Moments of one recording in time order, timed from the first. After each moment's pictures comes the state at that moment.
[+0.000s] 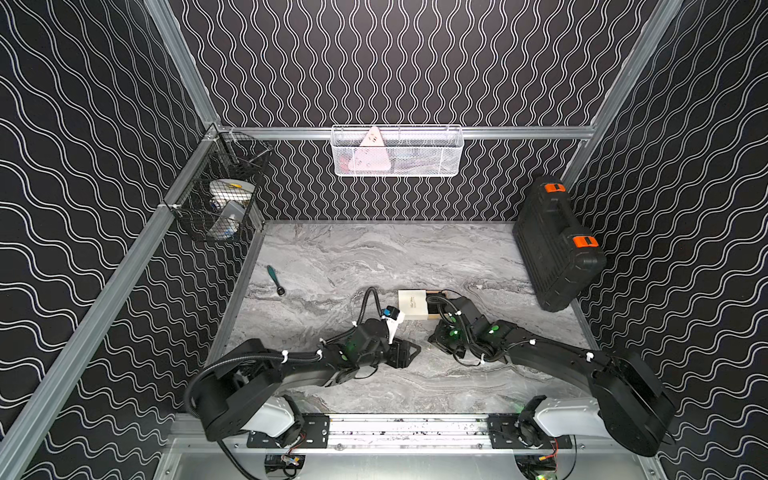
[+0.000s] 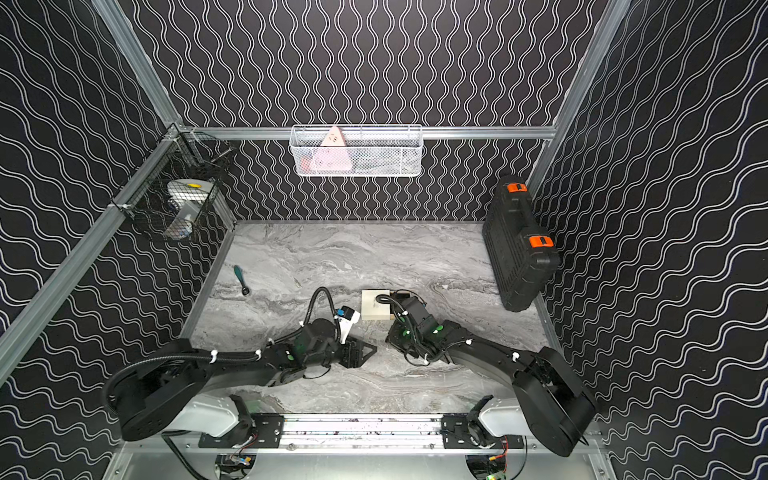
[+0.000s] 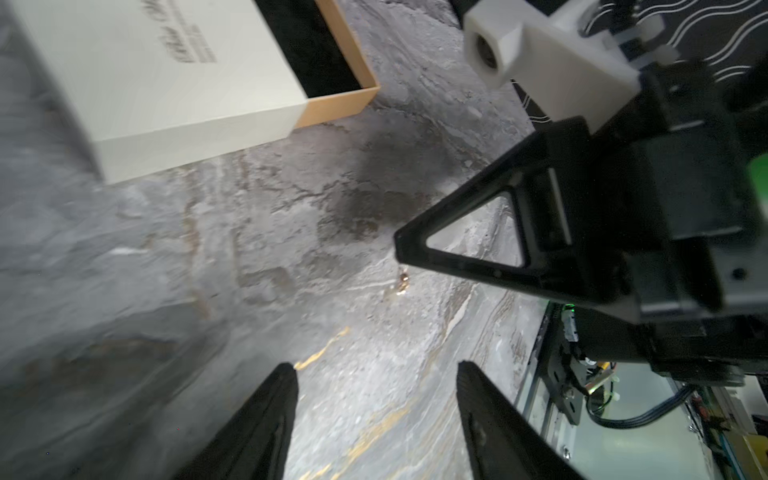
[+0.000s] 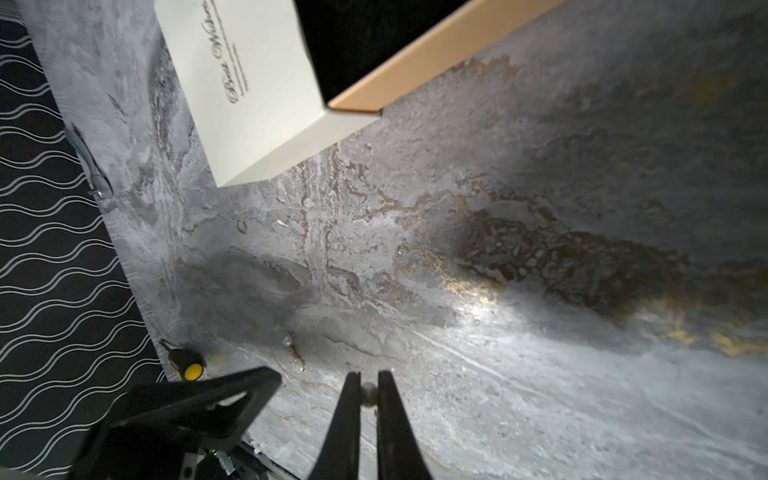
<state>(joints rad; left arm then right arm) -0.85 1.45 0.46 0.46 0.21 -0.67 0.72 1.32 0.64 -0.26 -0.16 1.15</state>
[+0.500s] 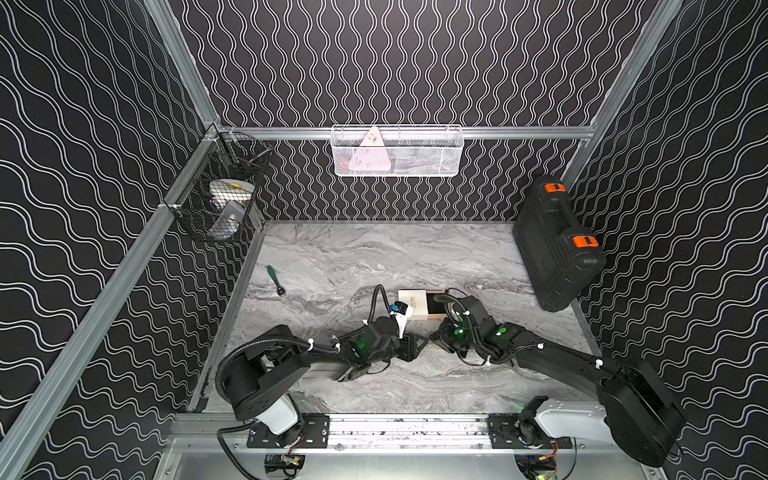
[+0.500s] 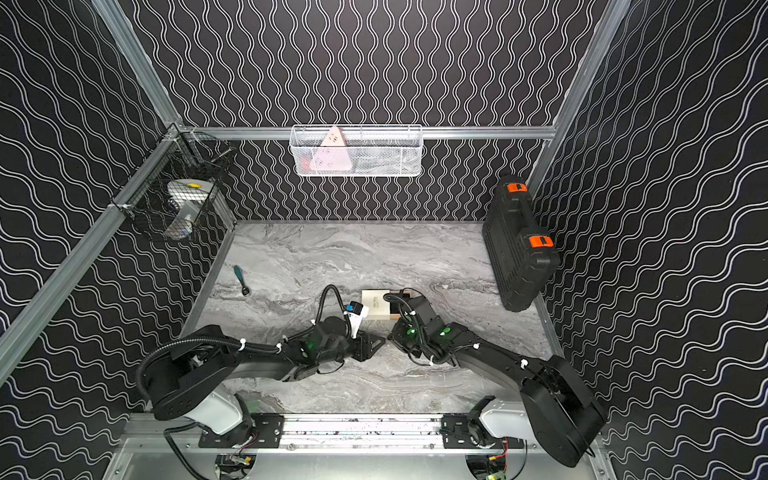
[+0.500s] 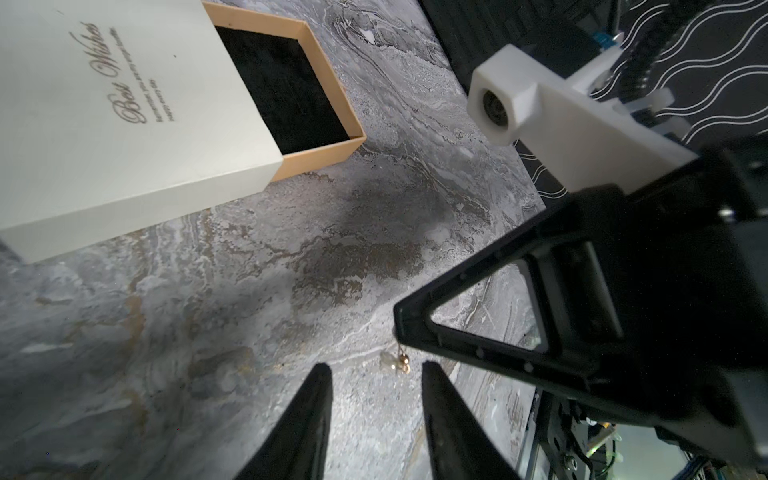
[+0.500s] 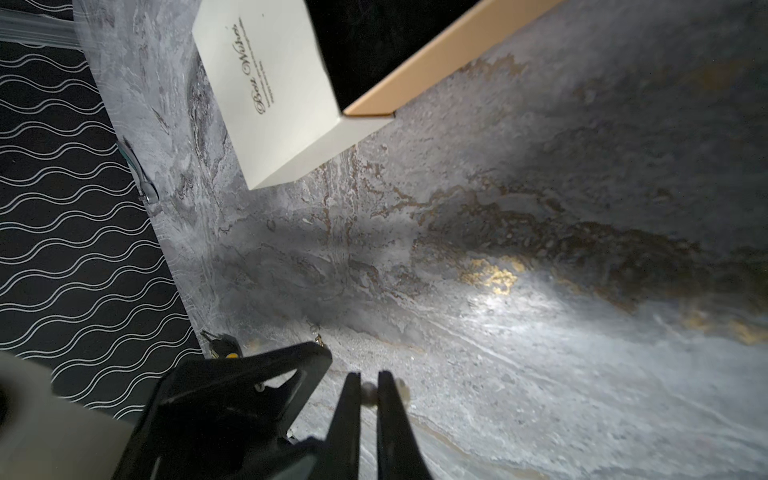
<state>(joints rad) -0.87 1.60 0.52 0.61 0.16 -0.73 0.68 1.27 0.60 -0.22 -0.22 1.18</state>
